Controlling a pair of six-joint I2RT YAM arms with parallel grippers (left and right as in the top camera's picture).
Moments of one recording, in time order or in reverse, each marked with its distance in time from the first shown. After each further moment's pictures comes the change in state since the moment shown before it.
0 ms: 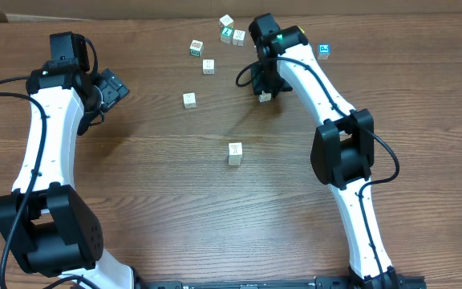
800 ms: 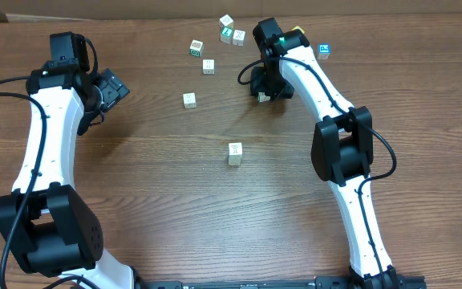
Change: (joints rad) left arm 0.000 0.000 0.000 0.000 0.000 0.000; right arm -0.033 0.046 0.002 0.014 -0.103 0.130
